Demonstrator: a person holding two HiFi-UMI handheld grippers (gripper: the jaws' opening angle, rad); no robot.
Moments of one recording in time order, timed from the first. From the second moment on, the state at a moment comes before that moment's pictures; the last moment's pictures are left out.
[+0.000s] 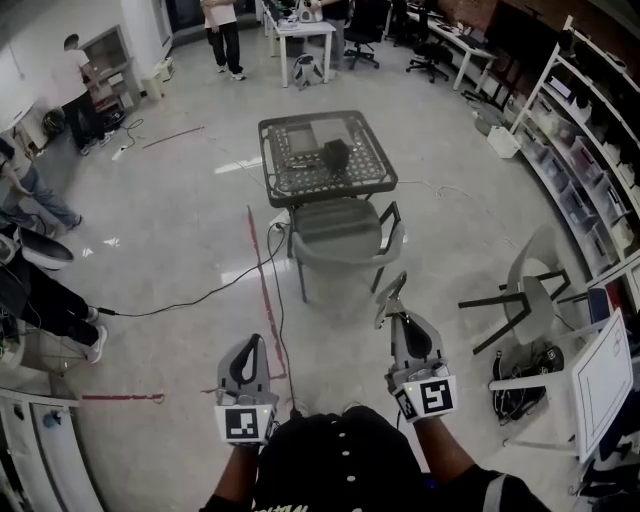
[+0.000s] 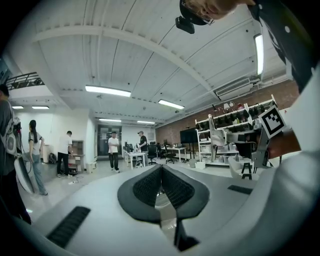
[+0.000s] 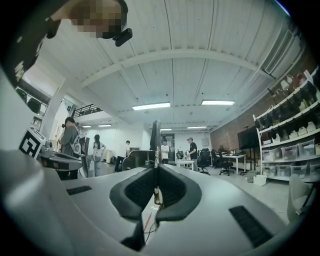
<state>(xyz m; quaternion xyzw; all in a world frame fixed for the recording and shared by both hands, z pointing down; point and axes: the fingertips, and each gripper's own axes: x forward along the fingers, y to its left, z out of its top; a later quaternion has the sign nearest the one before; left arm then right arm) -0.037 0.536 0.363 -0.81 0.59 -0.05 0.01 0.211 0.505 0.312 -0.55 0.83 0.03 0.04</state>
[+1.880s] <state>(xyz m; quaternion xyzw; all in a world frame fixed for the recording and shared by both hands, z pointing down) -0.052 0.258 0.360 -0.79 0.61 -0.03 0.00 0.203 0.220 0.330 -0.53 0.84 0.03 0.03</state>
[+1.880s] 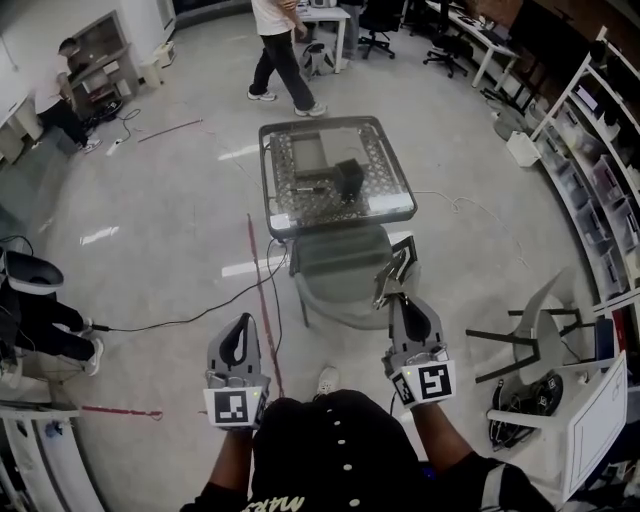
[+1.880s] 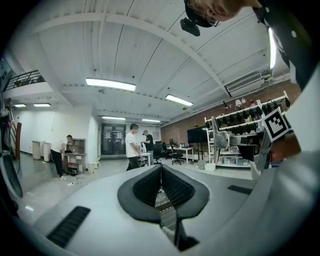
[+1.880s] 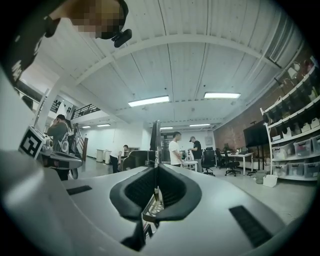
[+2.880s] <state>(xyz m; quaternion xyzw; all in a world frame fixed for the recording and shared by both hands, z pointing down) -0.051 0.129 0.371 -0.79 0.61 -0.04 -0.01 0.199 0.091 0.344 -0.53 0.85 0.02 0.03</state>
